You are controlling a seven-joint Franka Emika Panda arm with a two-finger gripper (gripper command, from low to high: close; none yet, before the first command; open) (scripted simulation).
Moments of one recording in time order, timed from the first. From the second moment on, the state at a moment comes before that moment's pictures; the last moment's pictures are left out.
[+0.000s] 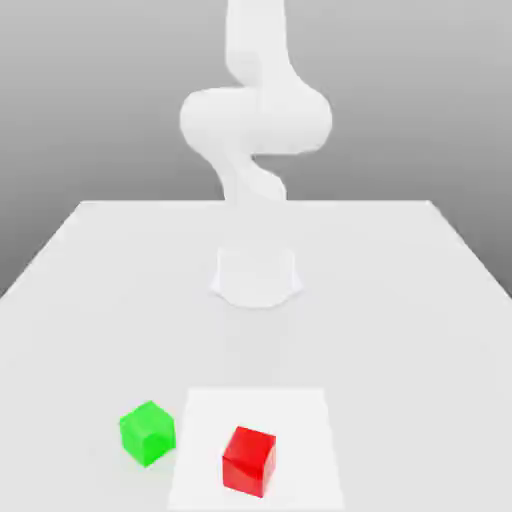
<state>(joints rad) -0.02 -0.71 0.02 -2.32 -0.01 2.34 0.83</state>
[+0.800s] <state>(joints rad) -0.10 0.17 0.08 -2.55 -0.04 2.72 1.13</state>
